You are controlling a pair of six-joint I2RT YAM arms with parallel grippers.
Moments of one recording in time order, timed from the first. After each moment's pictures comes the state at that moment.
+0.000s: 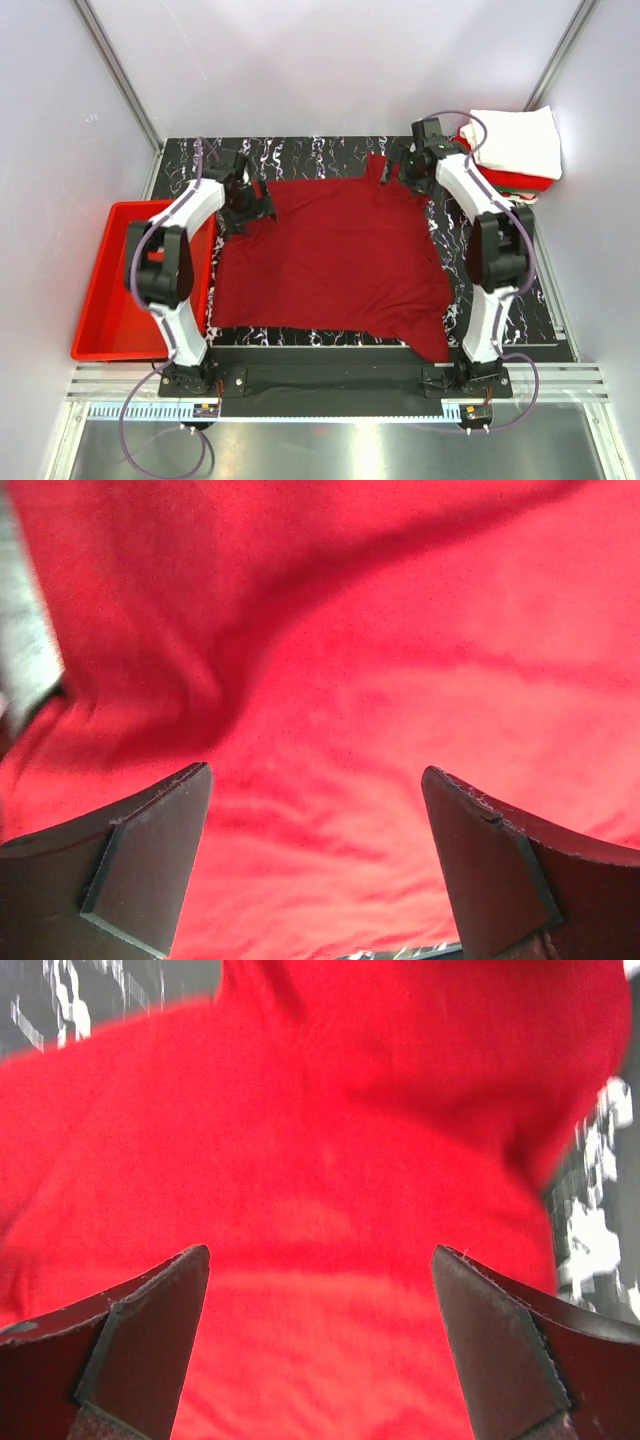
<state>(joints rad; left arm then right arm) -0.17 1.88 1.42 -0.72 0.17 -0.53 0.21 1.98 1.72 -0.68 -0.08 0.46</state>
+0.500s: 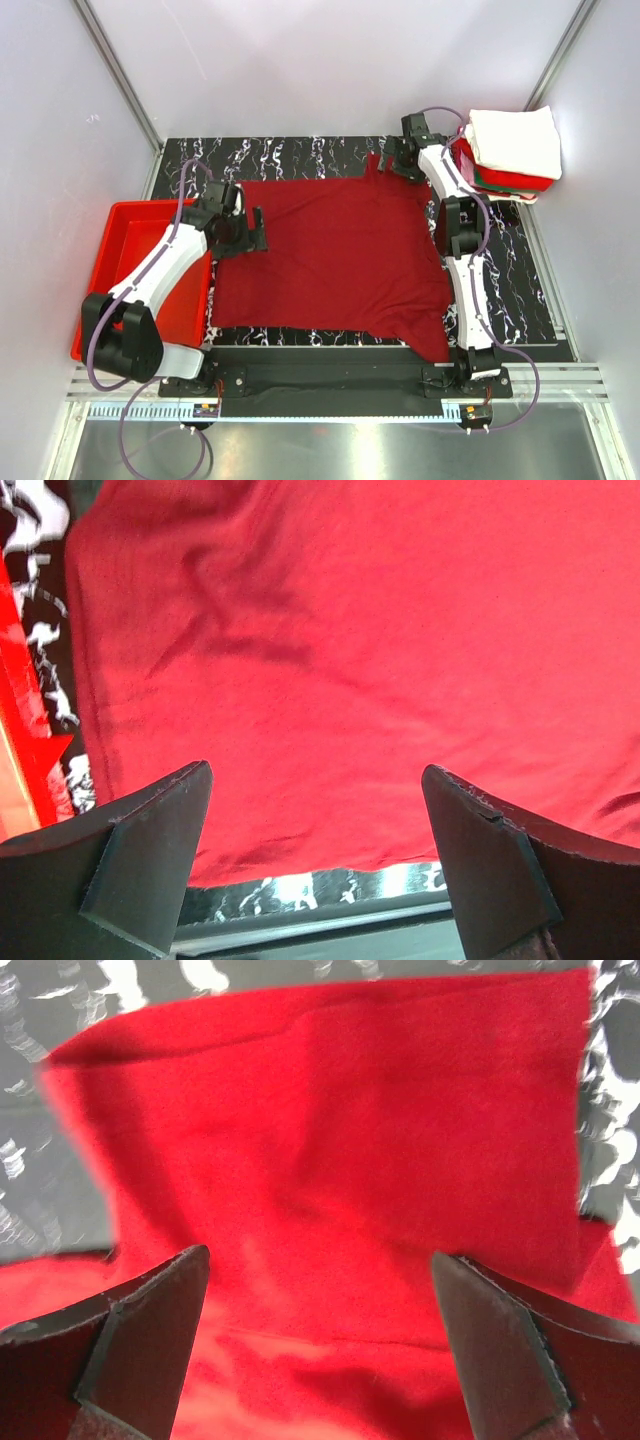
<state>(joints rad) -0.27 1.37 1.07 -0.76 0.07 -0.42 0.17 2.60 2.42 -0.78 0.01 0.43</state>
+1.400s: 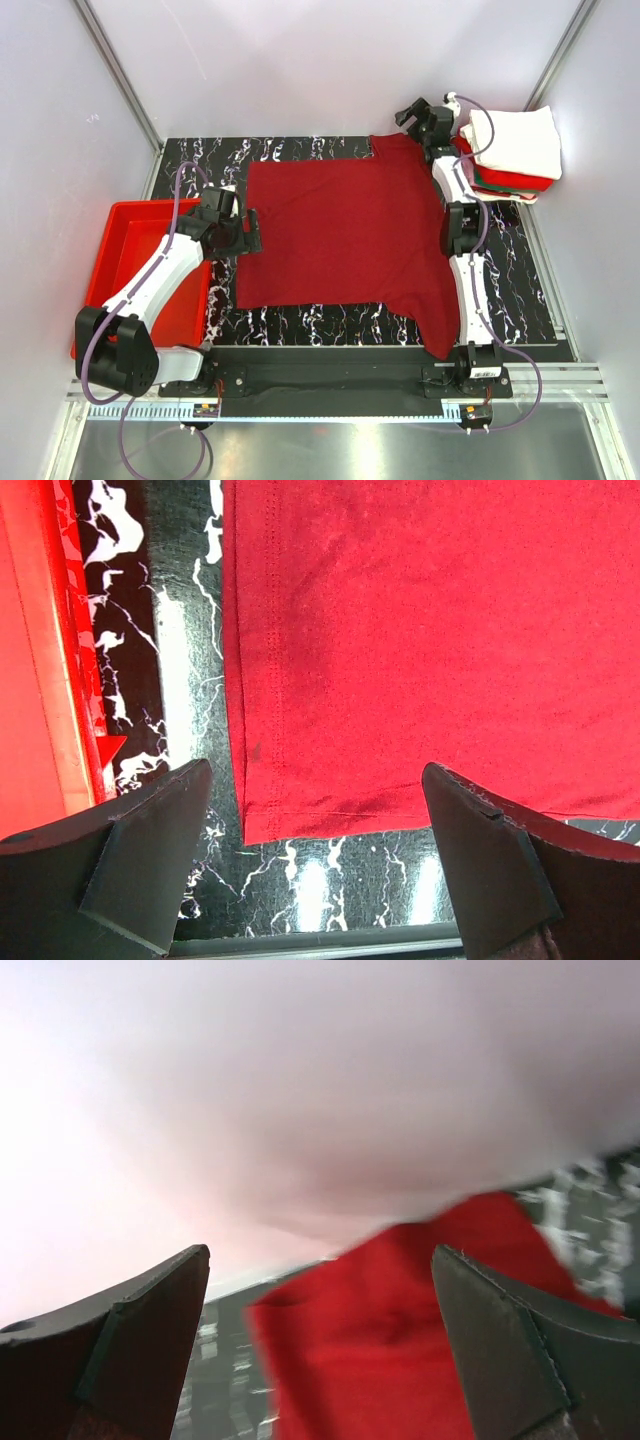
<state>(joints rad) -0.27 1.29 0.99 -0.70 -0.03 -0.40 0.05 2.91 2.70 -0.03 -0.04 0.72</state>
